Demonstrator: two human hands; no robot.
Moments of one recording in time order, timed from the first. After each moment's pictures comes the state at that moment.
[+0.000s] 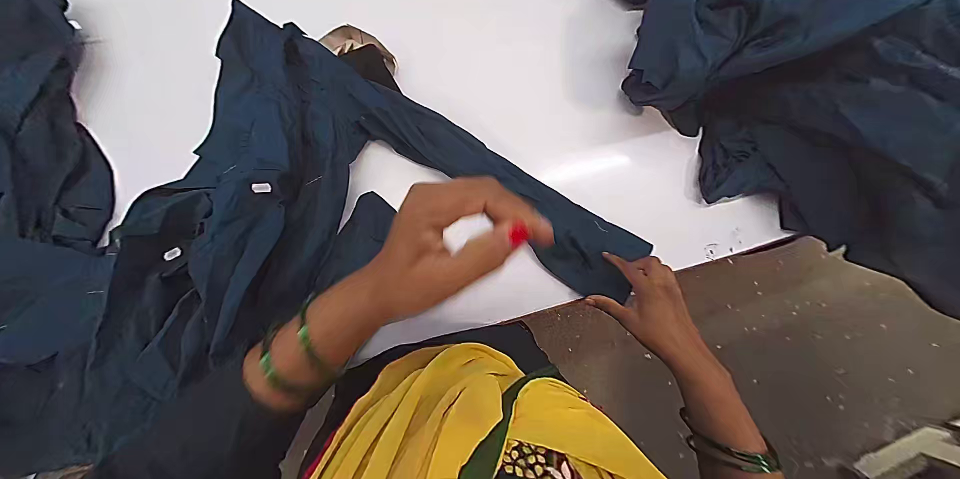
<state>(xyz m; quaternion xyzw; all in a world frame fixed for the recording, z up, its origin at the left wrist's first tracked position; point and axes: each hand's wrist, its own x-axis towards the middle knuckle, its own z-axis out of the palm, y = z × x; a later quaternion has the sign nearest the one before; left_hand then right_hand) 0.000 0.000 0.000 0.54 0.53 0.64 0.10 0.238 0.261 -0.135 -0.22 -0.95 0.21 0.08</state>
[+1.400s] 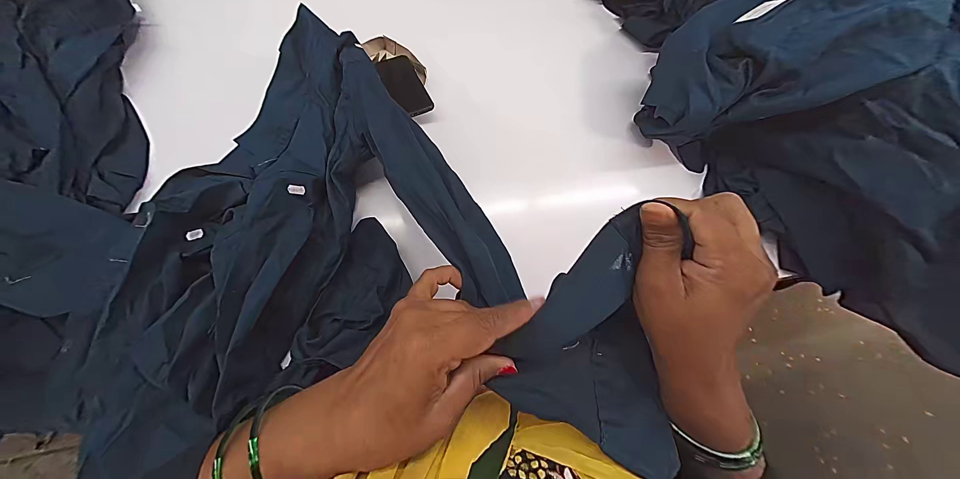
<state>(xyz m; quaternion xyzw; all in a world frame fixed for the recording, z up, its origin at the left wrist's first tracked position) 0.065 -0.071 -0.013 0.54 0.66 0.52 0.02 0.135 0.163 0.014 -0.11 -0.88 0.17 0.44</state>
